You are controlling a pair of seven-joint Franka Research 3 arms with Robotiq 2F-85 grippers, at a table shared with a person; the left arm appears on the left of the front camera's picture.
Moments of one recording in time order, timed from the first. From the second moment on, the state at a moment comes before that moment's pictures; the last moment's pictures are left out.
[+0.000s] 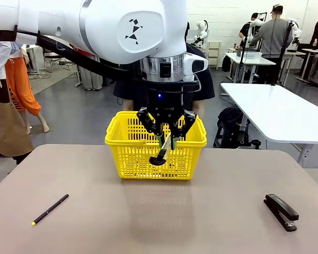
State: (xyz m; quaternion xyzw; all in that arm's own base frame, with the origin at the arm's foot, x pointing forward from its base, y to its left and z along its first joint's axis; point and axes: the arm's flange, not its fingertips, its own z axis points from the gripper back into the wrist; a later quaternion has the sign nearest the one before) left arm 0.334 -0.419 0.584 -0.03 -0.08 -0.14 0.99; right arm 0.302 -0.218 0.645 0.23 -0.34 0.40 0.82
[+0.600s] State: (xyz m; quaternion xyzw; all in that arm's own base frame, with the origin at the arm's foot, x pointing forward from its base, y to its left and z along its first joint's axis) left arm 0.435 -0.380 0.599 -0.05 -0.10 -0.20 0.97; right arm 0.301 -0.218 0.645 0.23 -0.34 0.40 0.82
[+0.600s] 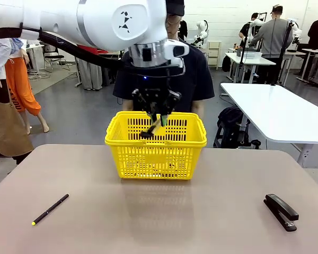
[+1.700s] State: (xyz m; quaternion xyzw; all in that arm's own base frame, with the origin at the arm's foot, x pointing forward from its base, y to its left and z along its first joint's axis) left arm 0.550 -0.357 0.540 0.01 -0.11 -0.41 0.90; right arm 0.302 -0.218 0.645 0.23 -0.34 0.40 0.82
